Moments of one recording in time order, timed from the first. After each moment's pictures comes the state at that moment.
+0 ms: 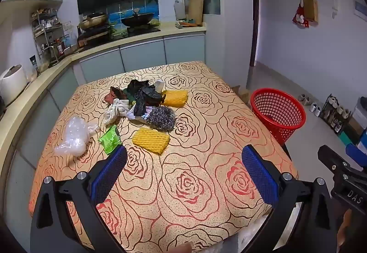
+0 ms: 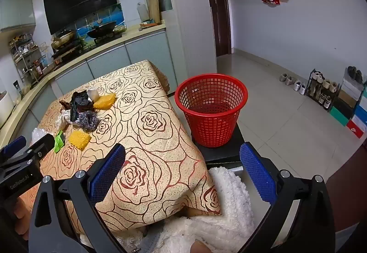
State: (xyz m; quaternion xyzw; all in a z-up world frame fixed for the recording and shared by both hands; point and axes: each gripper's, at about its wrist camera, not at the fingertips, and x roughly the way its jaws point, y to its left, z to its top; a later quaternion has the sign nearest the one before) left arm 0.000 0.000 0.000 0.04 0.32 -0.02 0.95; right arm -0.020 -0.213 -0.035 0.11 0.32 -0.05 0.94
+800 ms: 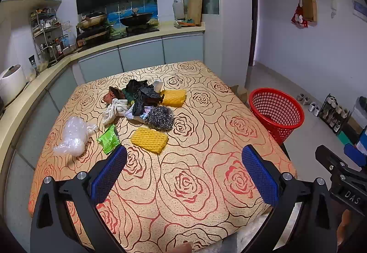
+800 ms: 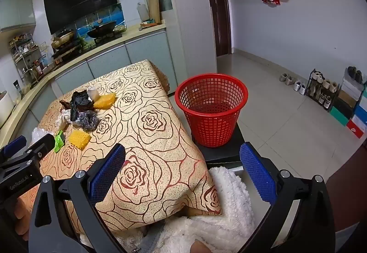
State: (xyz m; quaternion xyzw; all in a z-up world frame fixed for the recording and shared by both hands) left arm 0.000 0.000 -0.001 0.04 0.33 -0.02 0.94; right arm -0.019 -0.214 -0.034 0.11 0.32 -0.05 0.94
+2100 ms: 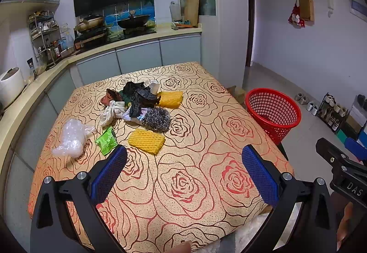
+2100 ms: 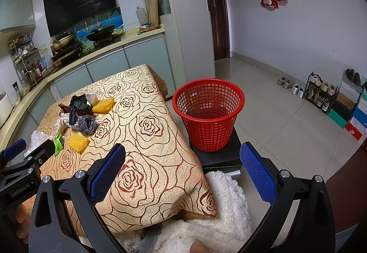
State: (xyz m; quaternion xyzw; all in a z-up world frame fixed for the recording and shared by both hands) left arm -0.005 -0.006 0.003 0.04 0.32 -0.03 0.95; right arm -0.020 -0.217 -0.031 0.10 0.31 -0.06 0.94
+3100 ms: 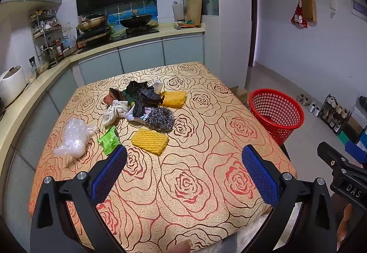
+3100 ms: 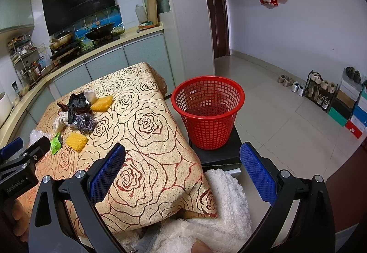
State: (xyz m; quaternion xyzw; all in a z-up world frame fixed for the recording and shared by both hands) left arm -0.003 -0.001 0.006 0.04 0.32 -0.02 0.95; right arm -0.021 -0.221 -0.034 0.11 0.31 -0.06 0.94
